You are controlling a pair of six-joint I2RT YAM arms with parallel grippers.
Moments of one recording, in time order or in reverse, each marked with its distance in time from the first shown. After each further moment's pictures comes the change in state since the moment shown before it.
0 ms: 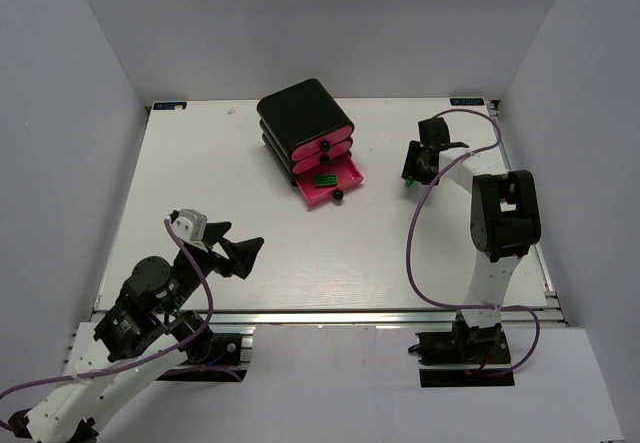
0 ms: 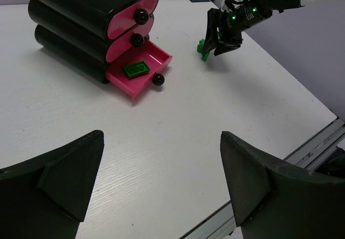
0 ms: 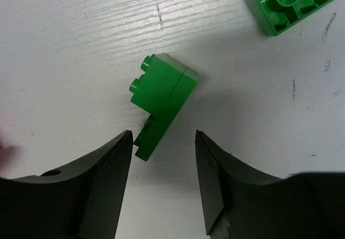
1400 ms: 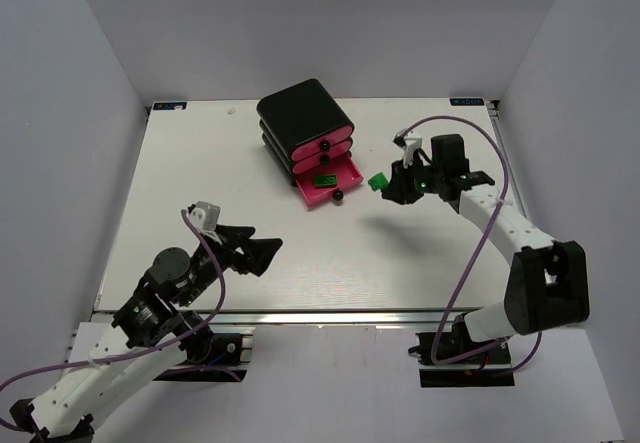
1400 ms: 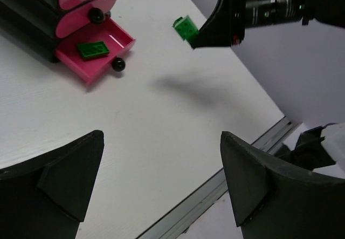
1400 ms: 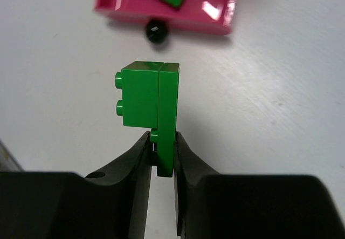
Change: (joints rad) left arm 0.000 0.078 -0.066 0.108 0.098 -0.183; right arm 0.059 -0.492 -0.307 0.056 -0.632 -0.475
